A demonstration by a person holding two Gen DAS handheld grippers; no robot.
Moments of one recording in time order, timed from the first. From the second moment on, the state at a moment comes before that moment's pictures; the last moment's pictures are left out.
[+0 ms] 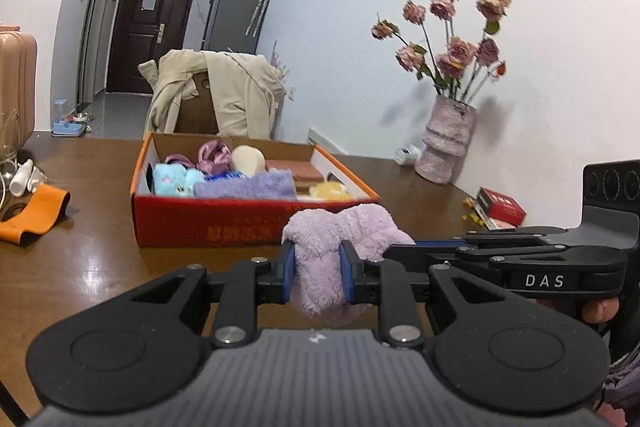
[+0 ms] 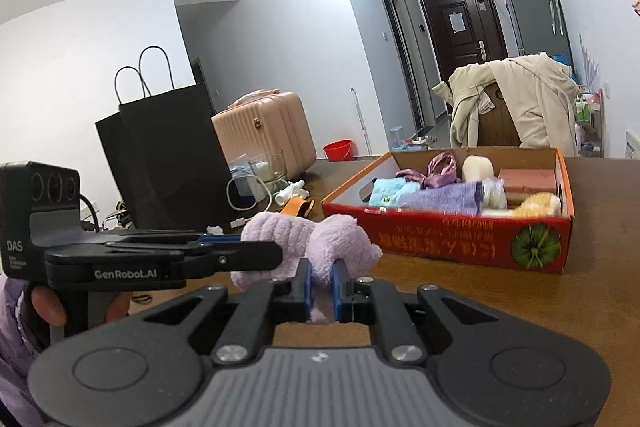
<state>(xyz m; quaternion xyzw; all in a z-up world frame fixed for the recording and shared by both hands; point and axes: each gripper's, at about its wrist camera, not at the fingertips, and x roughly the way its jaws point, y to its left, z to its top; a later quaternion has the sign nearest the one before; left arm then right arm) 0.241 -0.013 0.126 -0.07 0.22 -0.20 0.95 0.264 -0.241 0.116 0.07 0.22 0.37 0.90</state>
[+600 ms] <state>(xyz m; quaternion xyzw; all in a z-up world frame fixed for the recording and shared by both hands) 0.470 0.034 0.092 0.00 0.30 -0.09 0.95 0.501 -0.122 0.080 0.06 0.33 0.34 0.88</state>
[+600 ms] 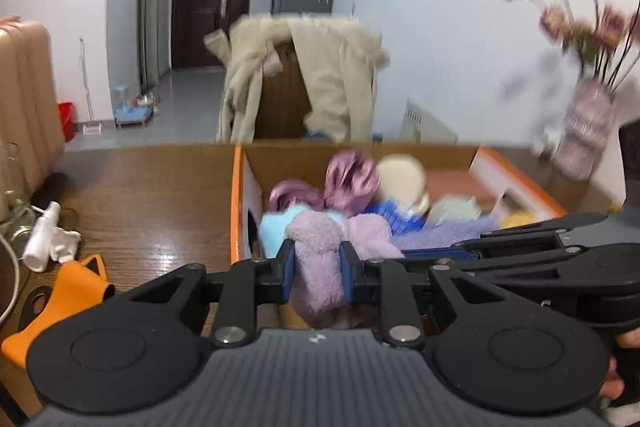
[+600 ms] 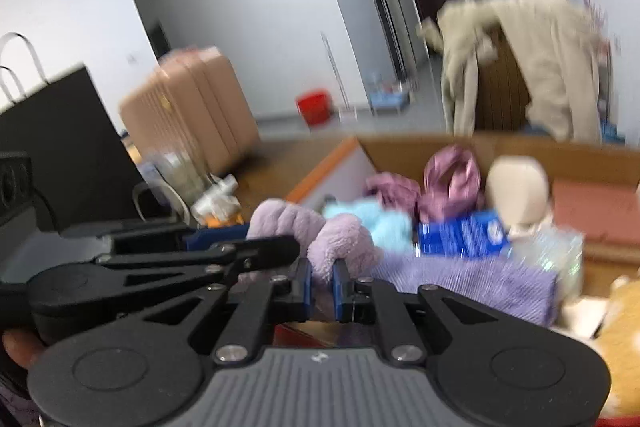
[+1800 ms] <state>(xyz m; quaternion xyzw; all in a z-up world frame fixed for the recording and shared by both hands) 0.332 0.018 0.177 0.01 0.21 -0.03 0.98 0.382 -0.262 0.184 0.00 0.21 0.17 0.96</state>
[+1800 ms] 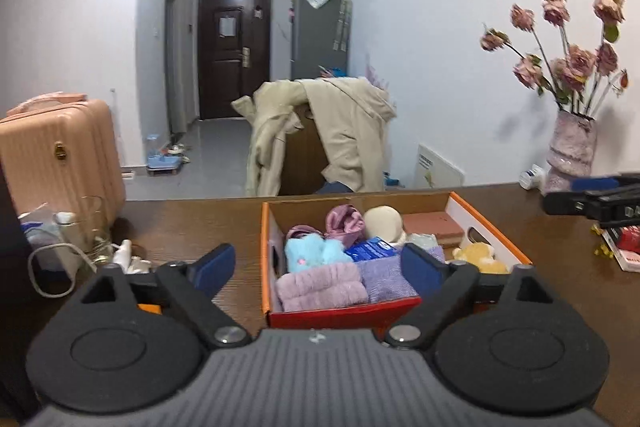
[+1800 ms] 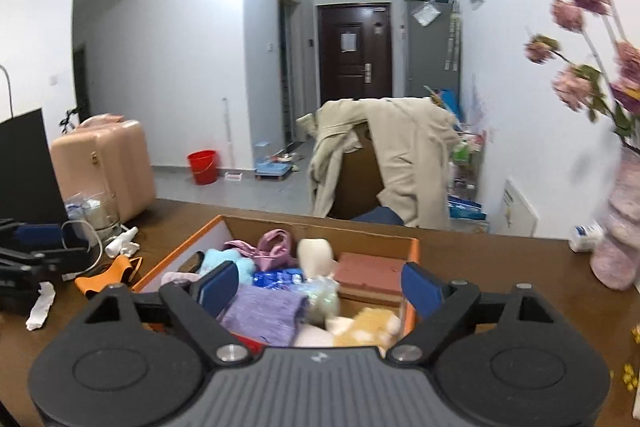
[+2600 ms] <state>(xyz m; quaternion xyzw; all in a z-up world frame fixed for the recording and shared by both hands) 0.204 0.028 0.141 0.02 0.08 -0.01 1.00 0.253 -0.265 0.153 -0.05 0.08 0.20 0.97</state>
